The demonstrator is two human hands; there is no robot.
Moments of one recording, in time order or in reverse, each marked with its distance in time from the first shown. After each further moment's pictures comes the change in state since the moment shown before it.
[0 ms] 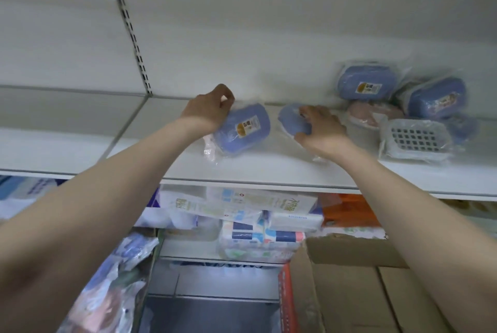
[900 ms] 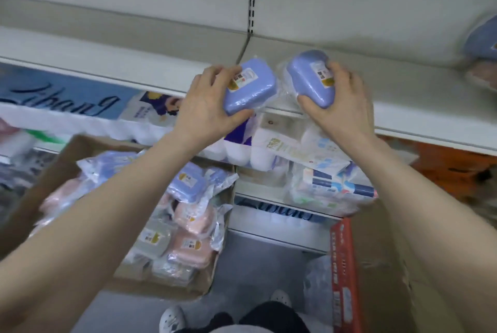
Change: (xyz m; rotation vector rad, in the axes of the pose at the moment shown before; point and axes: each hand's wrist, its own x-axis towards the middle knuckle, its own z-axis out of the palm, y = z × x) left_hand -0.174 -0.199 -0.057 0.063 0.312 0.198; right_hand -0.110 -0.209 0.075 0.266 0.384 -0.218
